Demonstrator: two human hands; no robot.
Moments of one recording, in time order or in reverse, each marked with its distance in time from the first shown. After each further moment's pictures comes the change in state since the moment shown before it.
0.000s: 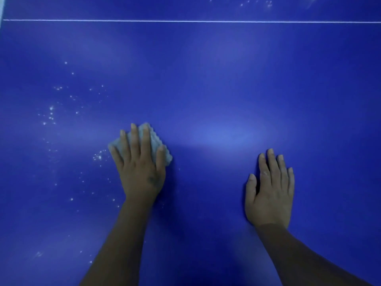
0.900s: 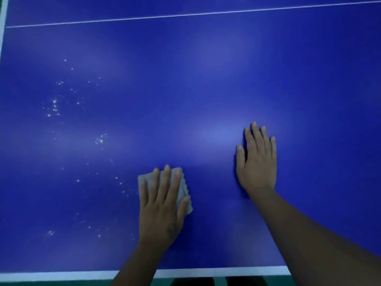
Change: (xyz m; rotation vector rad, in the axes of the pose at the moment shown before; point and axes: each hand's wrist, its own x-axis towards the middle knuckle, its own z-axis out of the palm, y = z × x) left_hand -0.170 0.001 -0.017 0.018 -0.173 0.373; right_hand -0.006 0.002 -0.003 0.014 -0.029 -0.003
